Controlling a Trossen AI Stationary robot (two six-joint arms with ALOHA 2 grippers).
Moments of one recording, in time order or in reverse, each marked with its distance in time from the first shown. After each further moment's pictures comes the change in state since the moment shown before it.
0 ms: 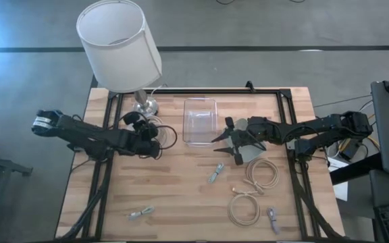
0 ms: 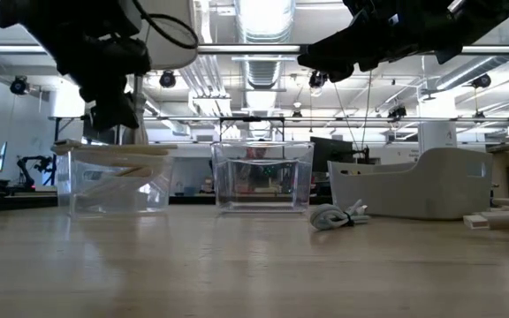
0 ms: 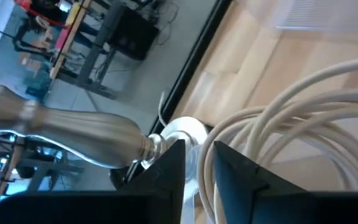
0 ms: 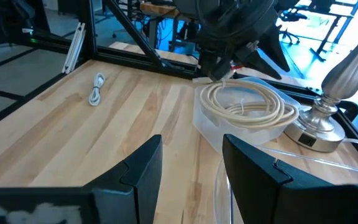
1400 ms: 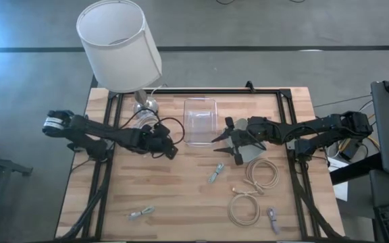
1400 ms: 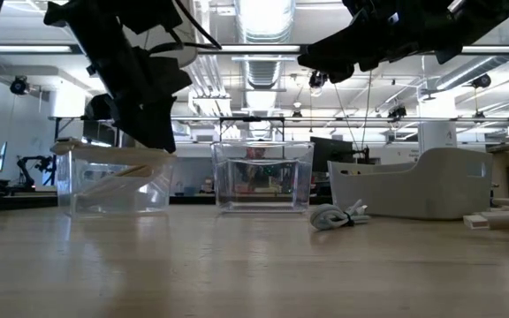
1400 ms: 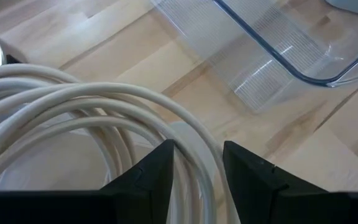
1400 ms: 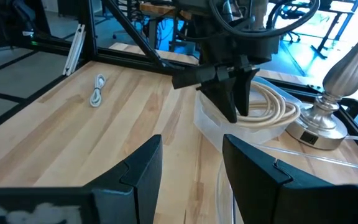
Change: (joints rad) left arm 0.050 0.174 0.116 0.214 0.539 -0.530; right arm 0.000 0.000 0.000 -0.001 0.000 0.019
